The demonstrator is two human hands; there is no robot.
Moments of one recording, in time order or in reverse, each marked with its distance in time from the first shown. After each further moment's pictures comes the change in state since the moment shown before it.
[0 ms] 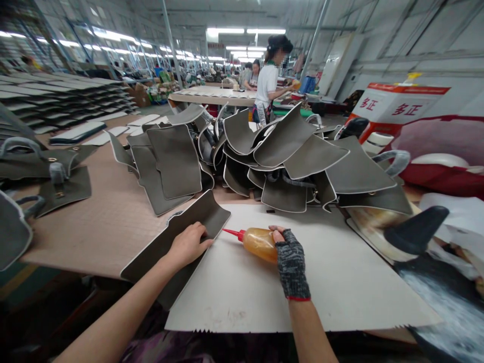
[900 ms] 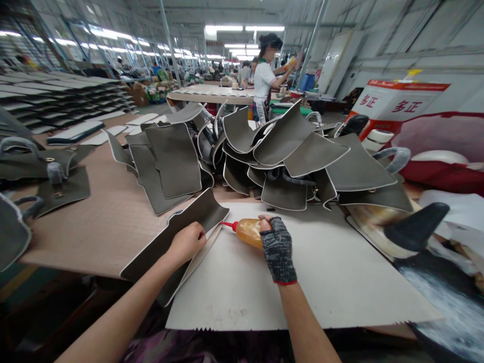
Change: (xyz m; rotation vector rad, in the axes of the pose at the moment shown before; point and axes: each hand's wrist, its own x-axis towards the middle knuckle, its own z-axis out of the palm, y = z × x) left_hand 0.005 -0.003 0.000 -0.013 -0.010 -0.065; right_hand 0.010 -0.018 0.026 -0.201 0.025 -0.269
